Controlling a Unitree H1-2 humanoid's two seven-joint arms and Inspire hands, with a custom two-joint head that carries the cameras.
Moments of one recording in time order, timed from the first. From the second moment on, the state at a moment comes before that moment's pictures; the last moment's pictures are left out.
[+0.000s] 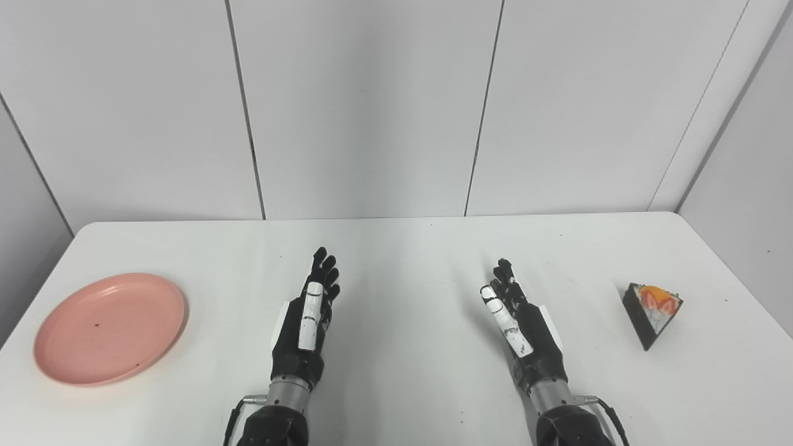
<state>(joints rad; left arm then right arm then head) -0.33 -0.15 -0.05 0.36 -0.10 -0.17 -0.05 -0.23 -0.08 -0.07 0.09 0.09 0.03 0.02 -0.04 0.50</state>
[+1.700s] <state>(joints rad) -0.31 -0.14 -0.01 0.28 -0.14 -0.09 -0.05 -0.23 -0.08 -0.08 0.12 0.11 -0.01 0.04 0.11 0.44</state>
